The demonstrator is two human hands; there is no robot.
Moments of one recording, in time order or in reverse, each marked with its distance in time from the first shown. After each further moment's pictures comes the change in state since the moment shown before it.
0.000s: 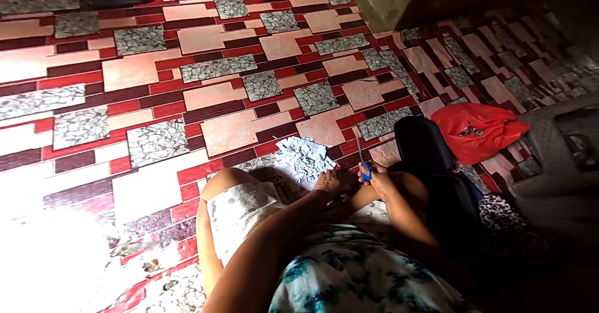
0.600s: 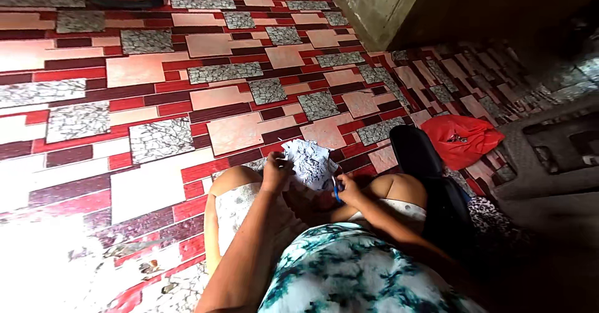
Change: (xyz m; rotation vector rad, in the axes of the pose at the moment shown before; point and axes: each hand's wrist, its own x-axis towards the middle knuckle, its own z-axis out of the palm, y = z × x) left_hand -0.142 -0.104 -0.054 -1.221 0.758 -0.212; right_hand -0.025 0.027 0.083 -0.793 -0.181 -0.081
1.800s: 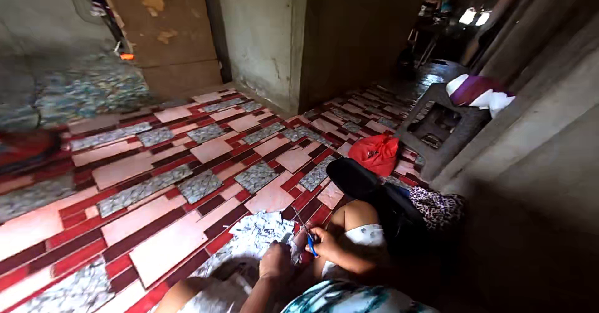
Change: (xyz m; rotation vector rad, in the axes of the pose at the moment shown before) left_hand -0.035 -0.010 0.101 1.131 -0.468 0.124; right_hand -0.061 0.015 -0.009 0.510 0.207 0.077
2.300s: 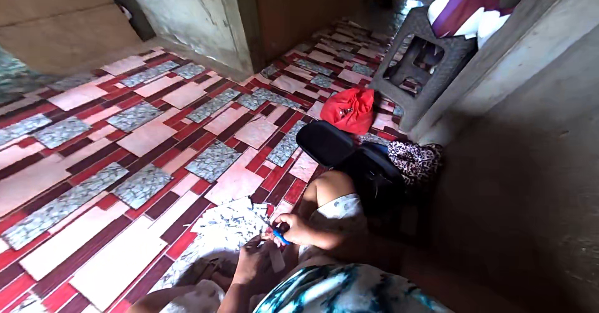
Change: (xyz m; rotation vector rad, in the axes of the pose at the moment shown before) left_hand -0.005 -0.007 0.032 -1.098 0.044 0.146; right_hand 0.005 0.002 0.002 0.216 -0.159 -0.188
